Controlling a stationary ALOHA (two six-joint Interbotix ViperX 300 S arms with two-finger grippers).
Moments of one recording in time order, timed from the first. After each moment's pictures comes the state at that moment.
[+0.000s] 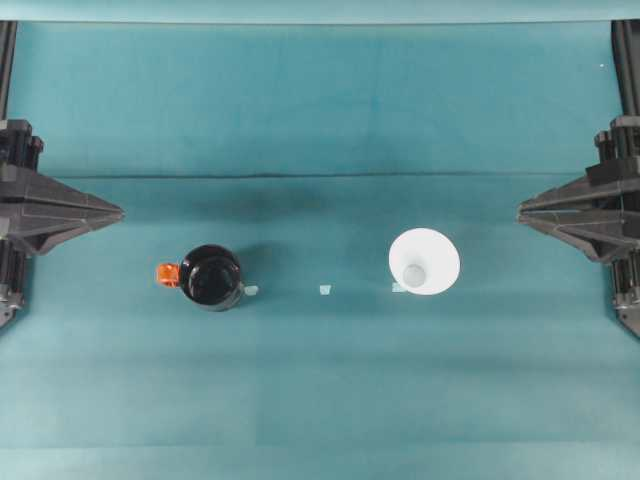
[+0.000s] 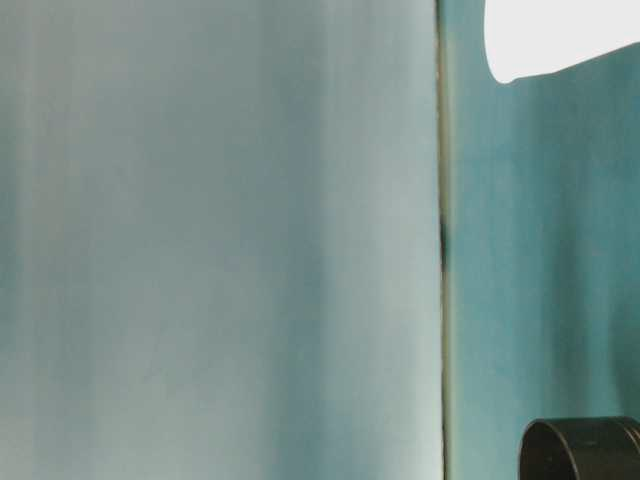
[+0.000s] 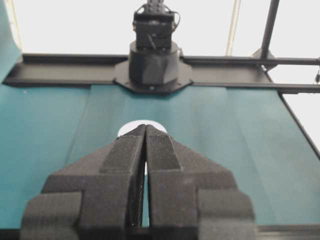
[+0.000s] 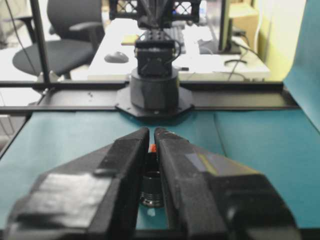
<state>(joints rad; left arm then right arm) 0.00 -0.96 1.17 0.00 -0.29 0.00 0.00 -0.96 1.17 0.00 -0.29 0.01</state>
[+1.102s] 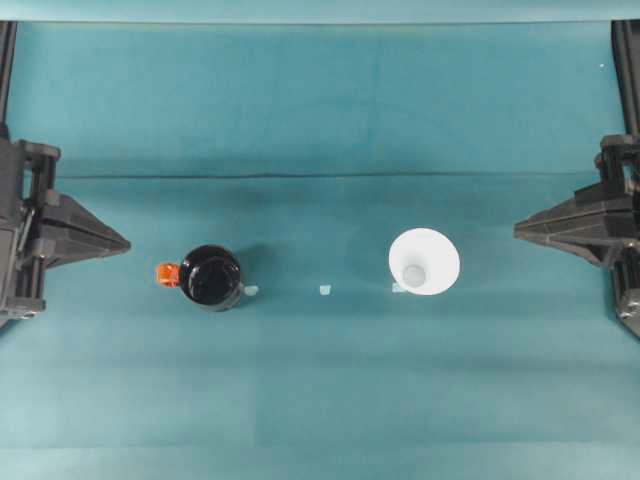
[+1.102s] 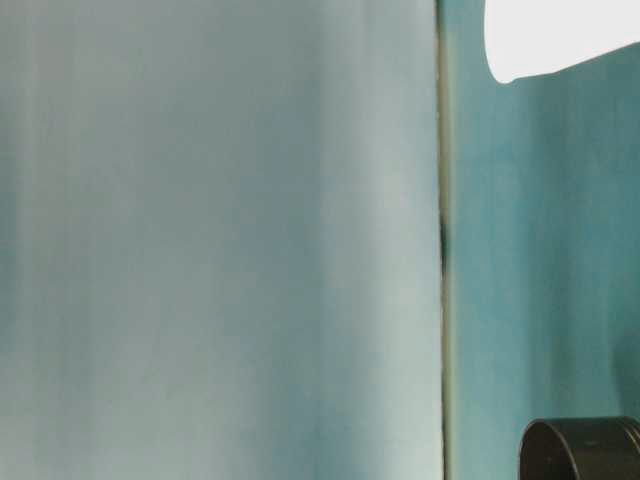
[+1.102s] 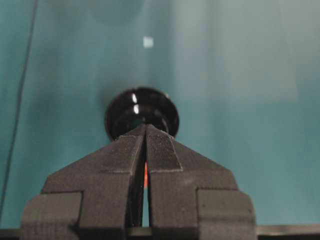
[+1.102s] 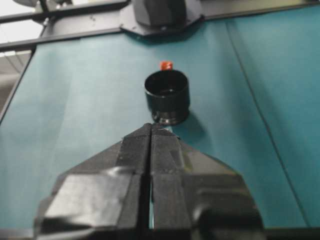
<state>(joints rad) -0.01 -0.85 1.00 0.01 0.42 -0.04 0.00 -1.01 1.17 0.03 0.00 0.12</state>
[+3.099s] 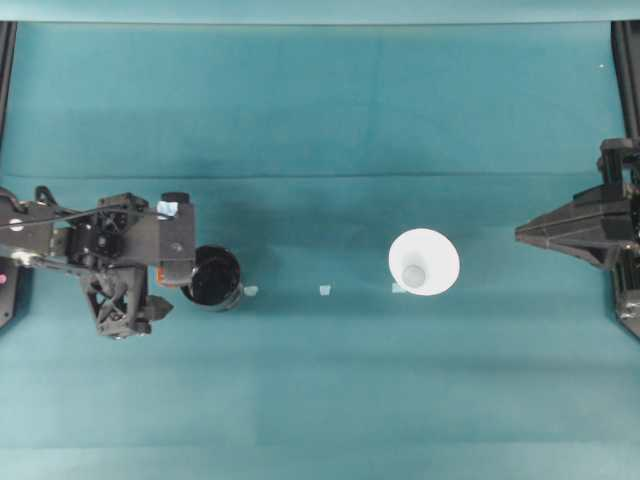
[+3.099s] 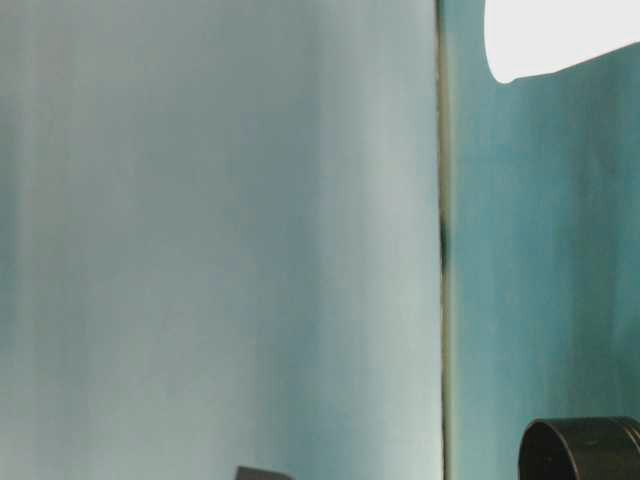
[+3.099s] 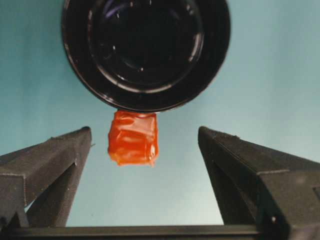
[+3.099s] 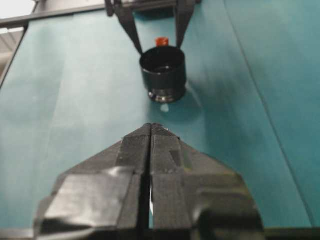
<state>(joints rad) -0.01 -0.23 0.93 0.02 0.40 -0.10 0.00 -1.02 1.17 0.03 0.08 0.12</state>
